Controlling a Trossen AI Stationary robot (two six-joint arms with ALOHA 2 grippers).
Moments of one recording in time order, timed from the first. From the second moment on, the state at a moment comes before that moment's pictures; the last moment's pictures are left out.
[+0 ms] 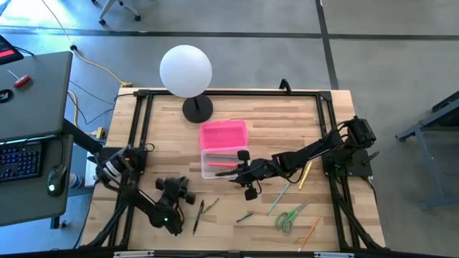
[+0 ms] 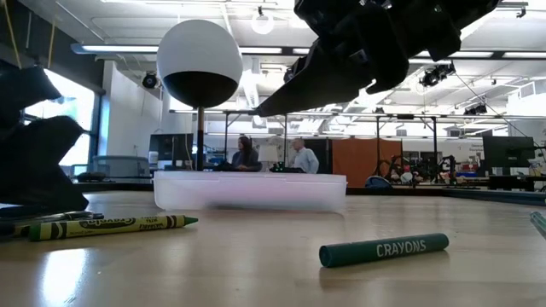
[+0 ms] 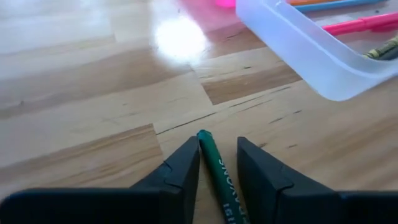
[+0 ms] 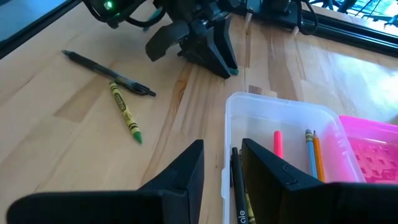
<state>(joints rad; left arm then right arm) -0.88 2.12 0.97 -0.96 -0.81 -2.32 0.25 1.74 0.89 0.37 0.14 -0.11</state>
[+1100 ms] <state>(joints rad) -0.40 1.86 1.30 -0.78 -0.83 -1.15 0.46 1.74 0.89 0.42 0.11 0.05</state>
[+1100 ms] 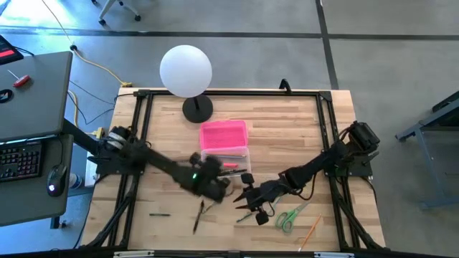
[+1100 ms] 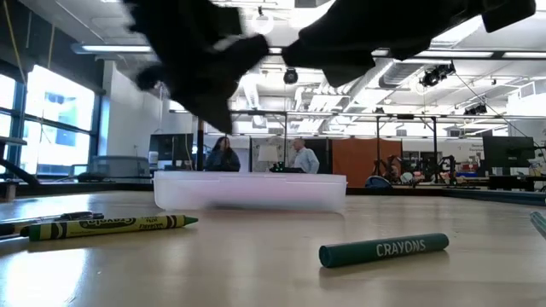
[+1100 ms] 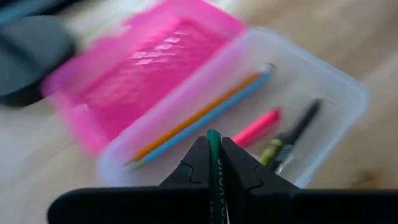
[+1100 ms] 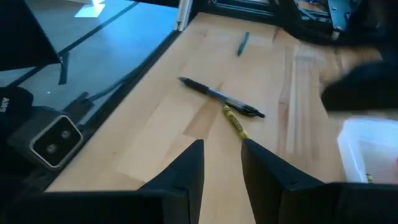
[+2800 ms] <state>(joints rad) -0.49 1.79 1.85 -1.57 -0.53 -0.94 0.51 1.74 0.89 0.24 0.21 0.10</state>
